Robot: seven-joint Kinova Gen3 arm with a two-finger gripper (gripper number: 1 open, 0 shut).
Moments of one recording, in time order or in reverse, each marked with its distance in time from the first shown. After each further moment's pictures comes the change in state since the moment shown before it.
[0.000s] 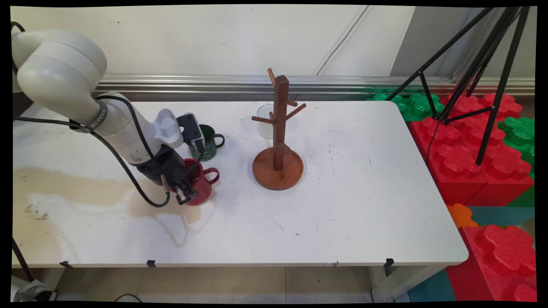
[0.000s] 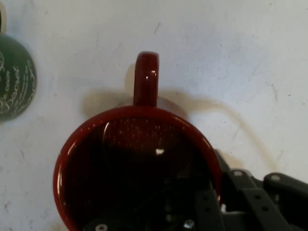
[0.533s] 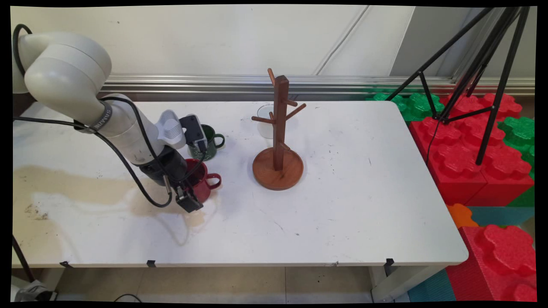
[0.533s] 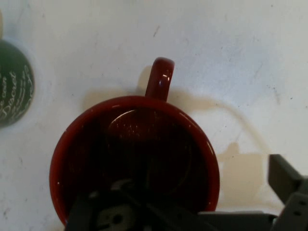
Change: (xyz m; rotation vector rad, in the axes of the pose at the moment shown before) arm 0.003 -0.001 0.005 -0.003 -0.001 0.008
